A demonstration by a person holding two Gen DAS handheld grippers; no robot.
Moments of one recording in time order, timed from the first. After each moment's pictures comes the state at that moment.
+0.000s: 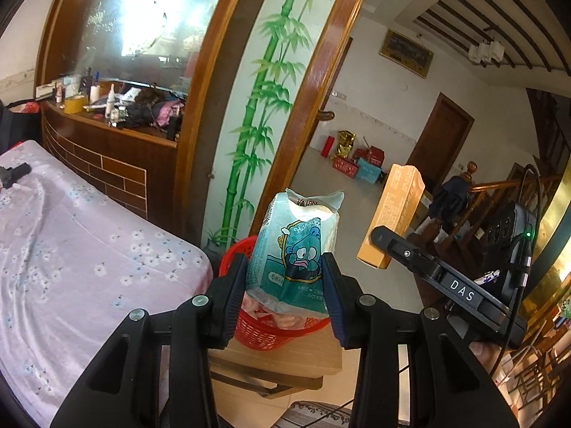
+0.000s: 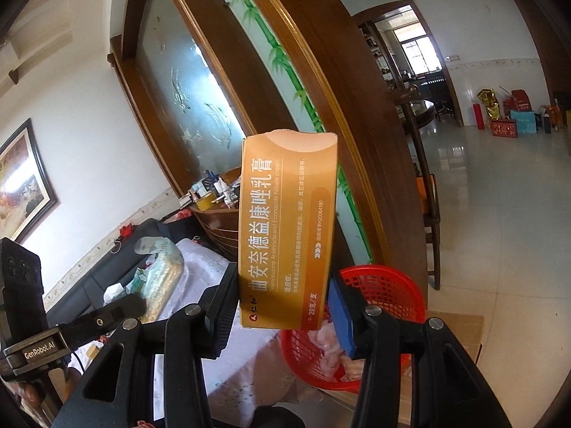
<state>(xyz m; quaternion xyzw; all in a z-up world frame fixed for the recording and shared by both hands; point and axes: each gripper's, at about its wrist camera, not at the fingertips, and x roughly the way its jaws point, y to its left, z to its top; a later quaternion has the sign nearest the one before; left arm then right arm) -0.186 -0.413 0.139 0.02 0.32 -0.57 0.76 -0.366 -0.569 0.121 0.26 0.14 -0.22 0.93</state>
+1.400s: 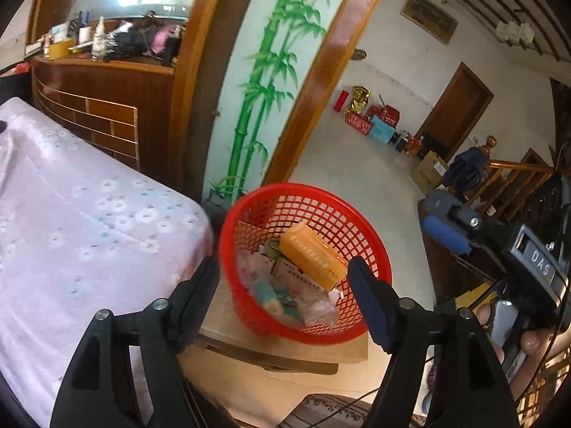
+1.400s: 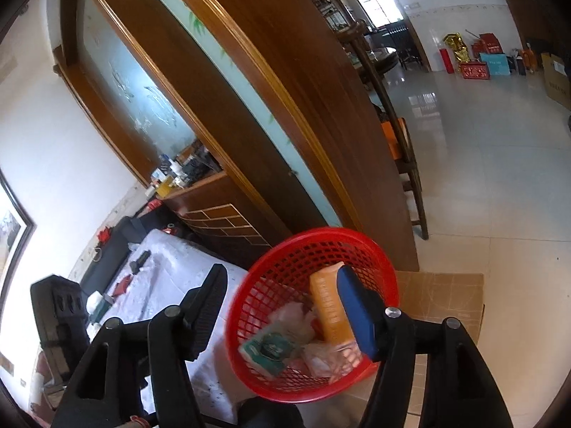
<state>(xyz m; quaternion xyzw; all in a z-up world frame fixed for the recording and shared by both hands) -0.141 -0.480 0.049 0.06 0.41 -0.54 0.73 -0.347 -0.632 0.068 0.35 0.19 -0.25 0.88</state>
